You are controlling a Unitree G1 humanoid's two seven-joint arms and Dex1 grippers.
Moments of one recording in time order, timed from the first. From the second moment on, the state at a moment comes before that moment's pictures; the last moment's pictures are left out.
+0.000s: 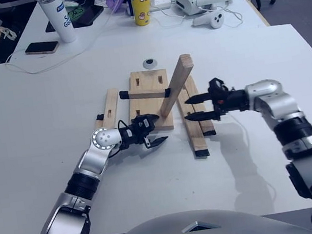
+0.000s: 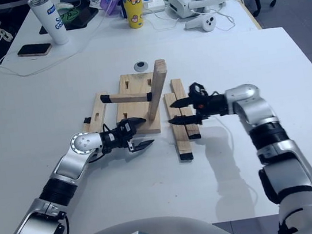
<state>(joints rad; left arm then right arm) -0.29 0.38 -0.40 0.23 0.00 0.03 -0.85 -0.44 -0.70 0.16 0.38 0.36 0.26 1.38</state>
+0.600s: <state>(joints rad) -0.31 0.38 -0.40 0.26 0.00 0.03 -0.82 -0.76 -0.24 -0.04 -0.12 1.15 0.70 0.64</state>
